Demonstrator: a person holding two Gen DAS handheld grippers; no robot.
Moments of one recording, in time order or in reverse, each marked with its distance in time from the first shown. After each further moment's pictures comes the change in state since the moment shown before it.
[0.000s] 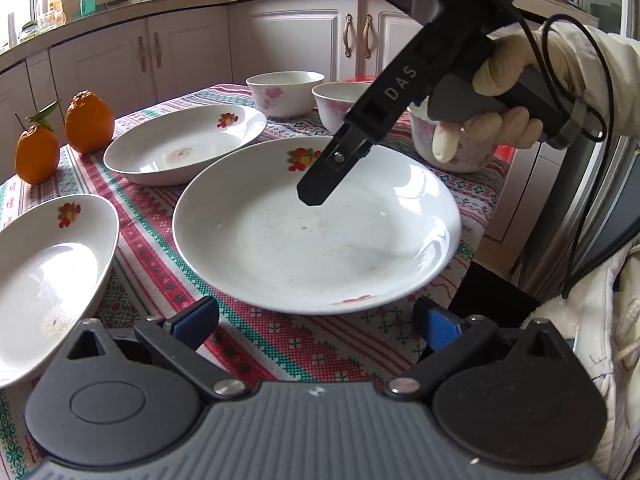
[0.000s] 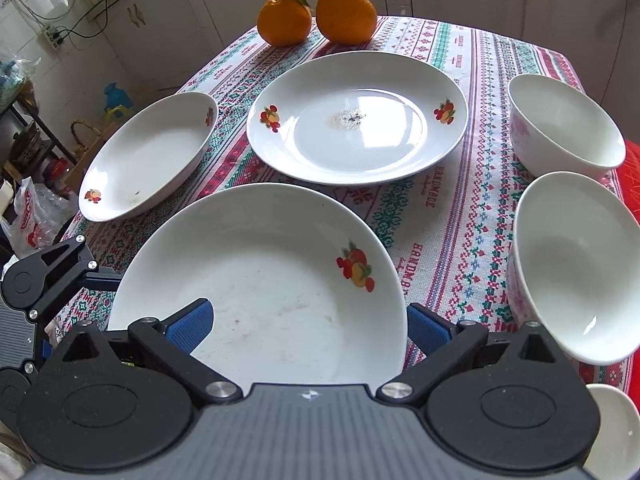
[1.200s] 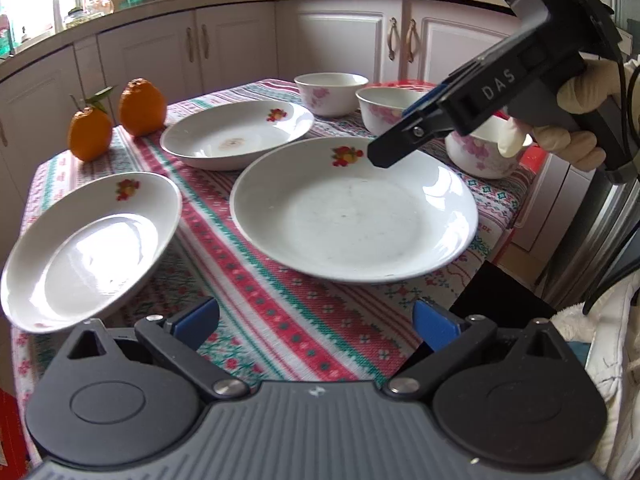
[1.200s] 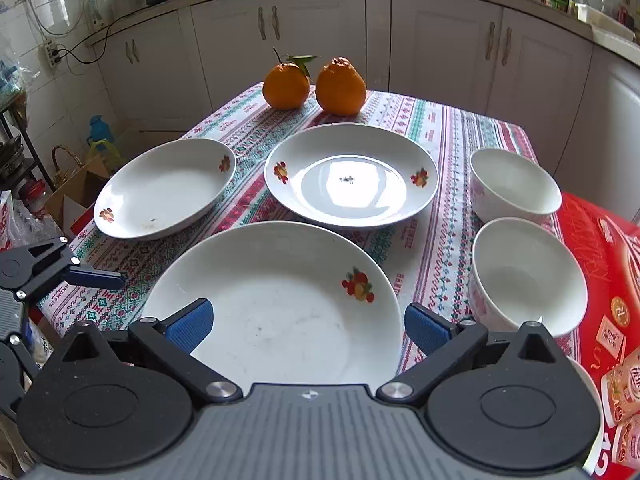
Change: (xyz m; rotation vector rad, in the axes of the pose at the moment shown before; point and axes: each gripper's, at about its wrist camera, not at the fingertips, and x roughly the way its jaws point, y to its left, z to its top) left arm -0.024 0.002 -0.006 -0.082 0.018 0.104; right arm -0.047 0.041 -0.034 -0.052 -0.204 -0.164
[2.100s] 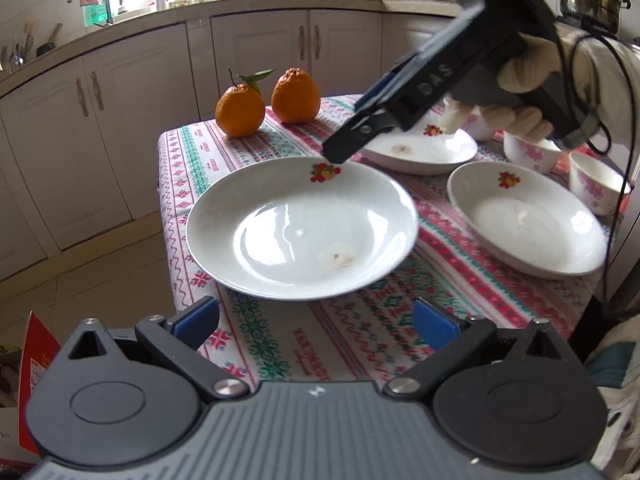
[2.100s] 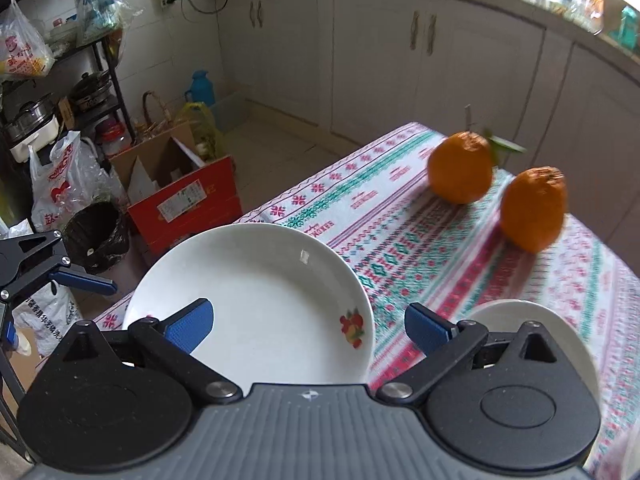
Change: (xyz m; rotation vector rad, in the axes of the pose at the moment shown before) left arm -0.056 0.117 -0.021 -0.163 -0.037 0.204; right arm 0.105 0.107 0.141 -0.343 -0.012 0.202
